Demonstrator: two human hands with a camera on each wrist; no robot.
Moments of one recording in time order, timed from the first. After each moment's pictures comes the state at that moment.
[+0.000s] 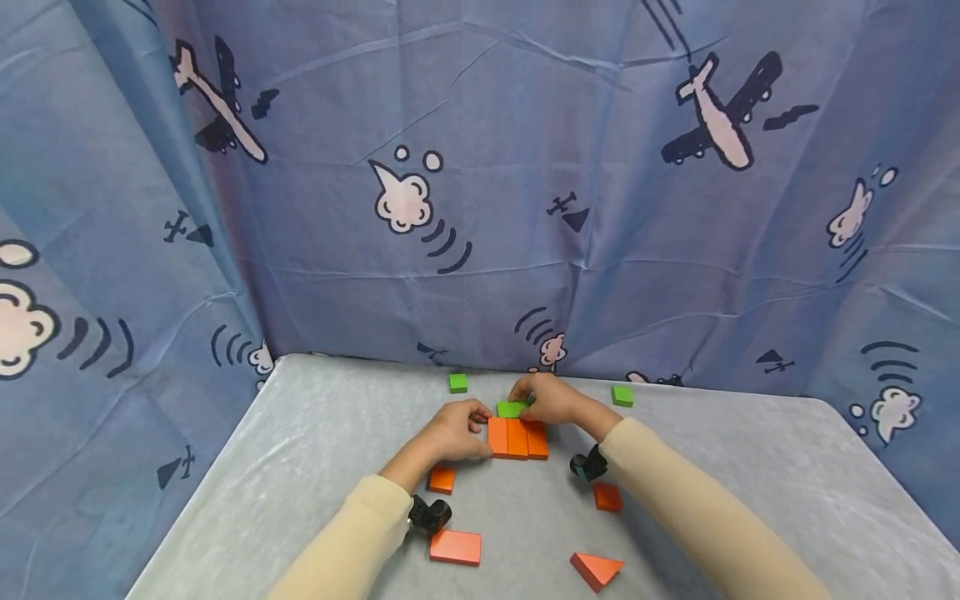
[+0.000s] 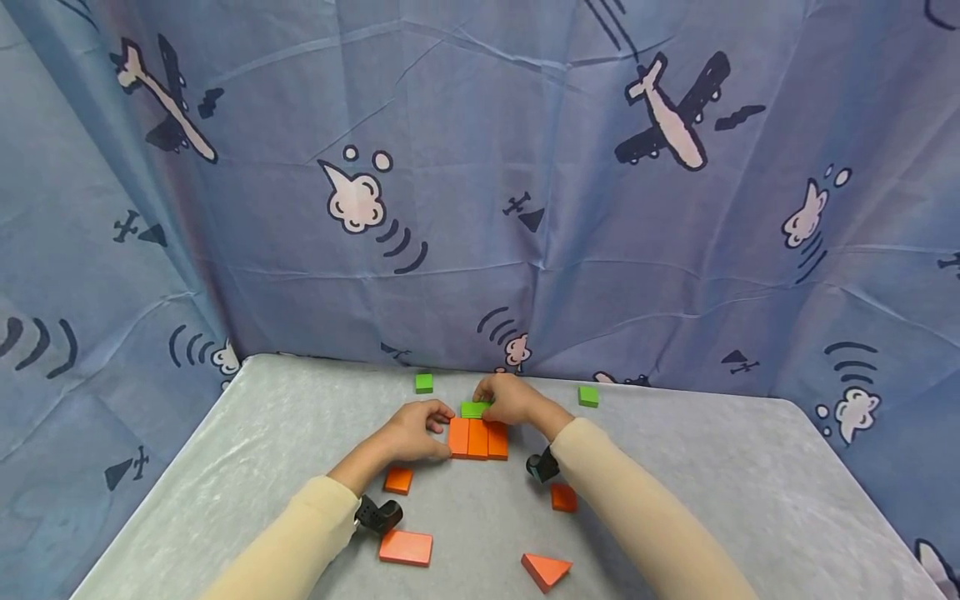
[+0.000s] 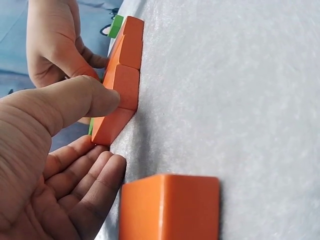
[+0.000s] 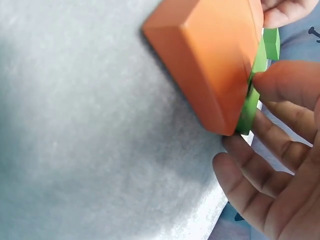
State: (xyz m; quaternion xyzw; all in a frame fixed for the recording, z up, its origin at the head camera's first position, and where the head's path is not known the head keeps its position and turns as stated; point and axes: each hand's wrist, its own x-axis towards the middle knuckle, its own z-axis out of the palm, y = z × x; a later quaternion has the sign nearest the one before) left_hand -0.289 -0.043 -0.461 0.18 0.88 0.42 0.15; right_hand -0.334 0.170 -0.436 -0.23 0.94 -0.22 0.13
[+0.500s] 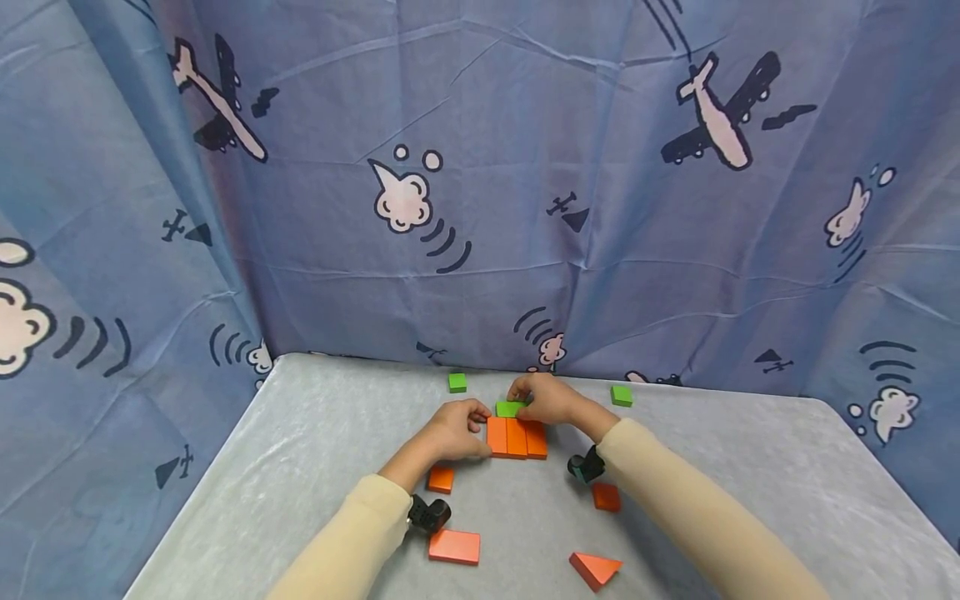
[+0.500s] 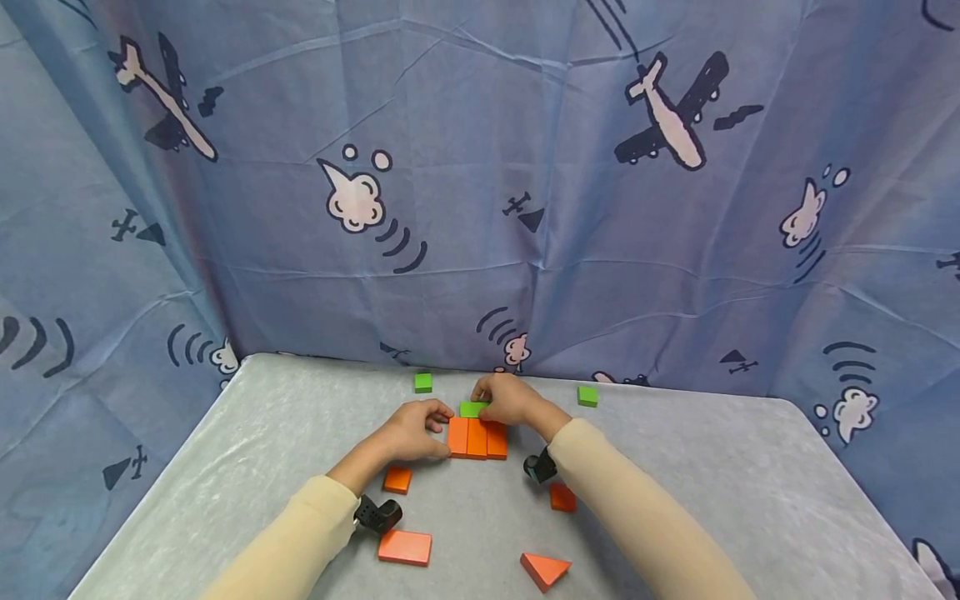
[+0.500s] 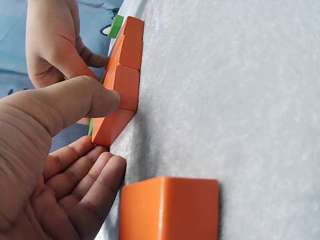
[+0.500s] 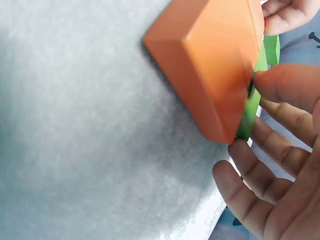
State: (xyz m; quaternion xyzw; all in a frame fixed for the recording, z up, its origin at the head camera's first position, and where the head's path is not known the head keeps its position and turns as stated) left_hand -0.289 -0.043 -0.462 0.19 0.88 0.42 0.14; right_hand -0.331 0.166 -0.436 -0.23 0.94 -0.21 0.10
